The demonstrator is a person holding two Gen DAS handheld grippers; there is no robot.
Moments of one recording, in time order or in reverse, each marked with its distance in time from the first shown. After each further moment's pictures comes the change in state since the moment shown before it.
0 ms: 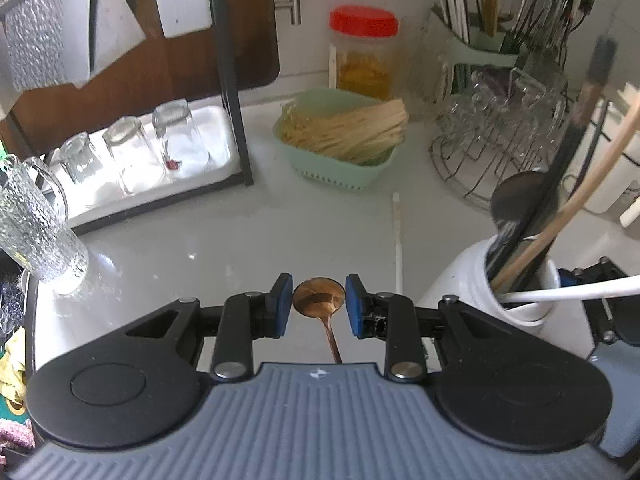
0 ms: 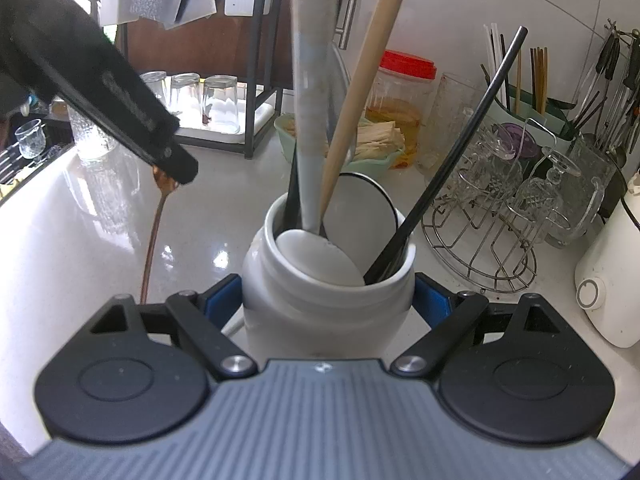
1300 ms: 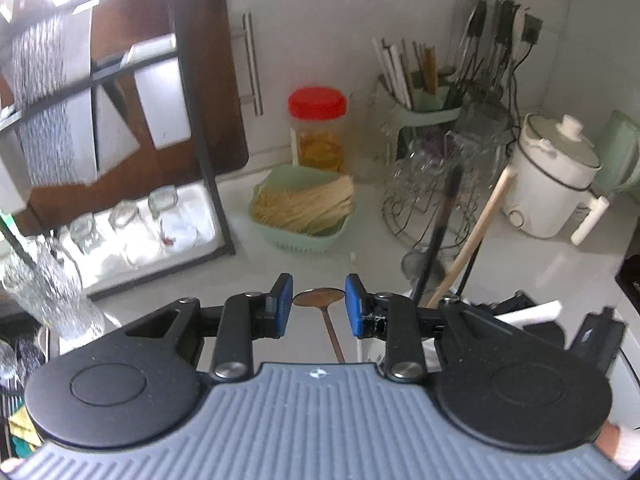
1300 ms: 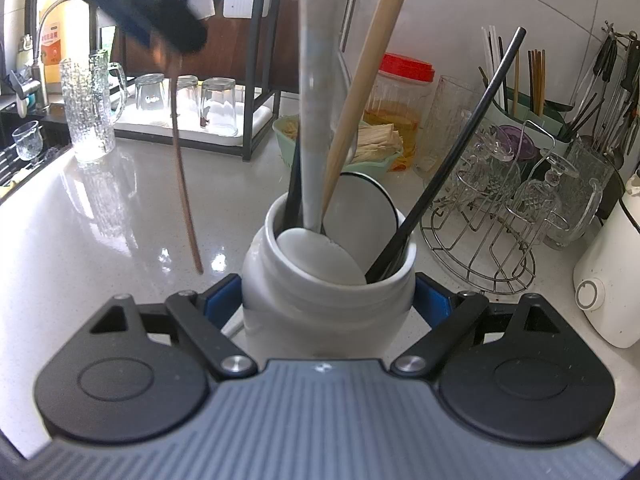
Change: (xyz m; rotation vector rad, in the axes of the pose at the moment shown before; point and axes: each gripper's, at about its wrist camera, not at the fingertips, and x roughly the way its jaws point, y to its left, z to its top) left arm -0.084 -0.021 0.023 0.097 -0.142 -0.057; right arm 0.001 0.001 0.000 -0.002 -0.011 -0.008
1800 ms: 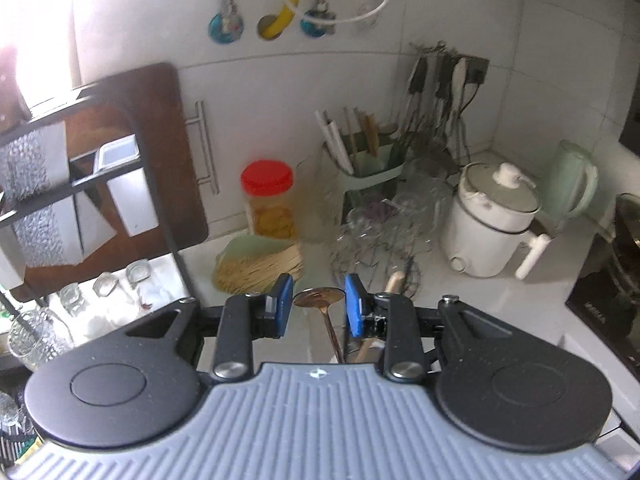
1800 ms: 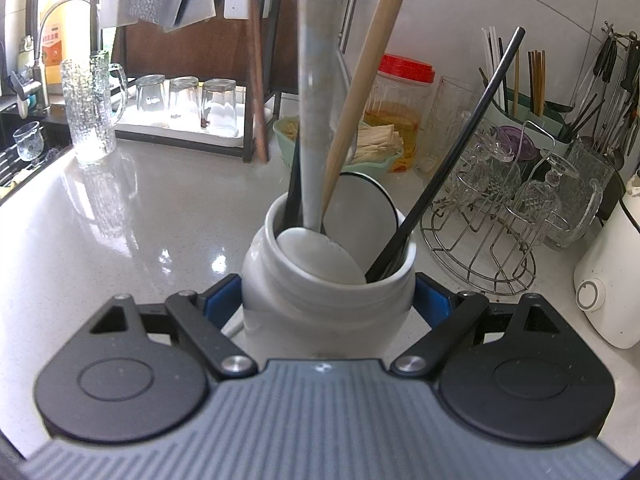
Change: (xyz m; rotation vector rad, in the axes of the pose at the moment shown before) left arm -0.070 -0.032 0.050 0.051 -0.112 -0.110; right arm 0.000 0.001 0.000 -0.001 -0.001 0.001
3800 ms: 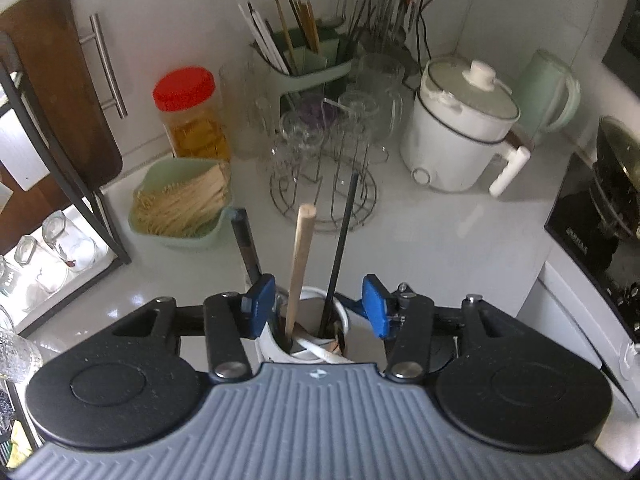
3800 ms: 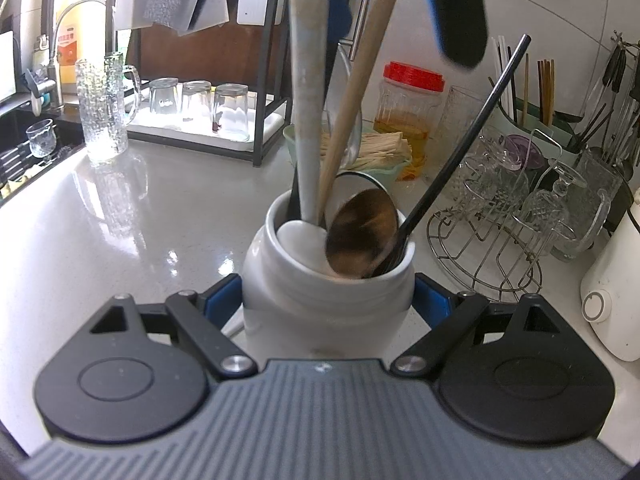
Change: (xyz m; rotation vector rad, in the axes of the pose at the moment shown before) left arm 0.095 -0.036 -0.009 0.065 0.291 -0.124; right arm -0.001 -0.001 -0.004 -0.027 -0.037 0.035
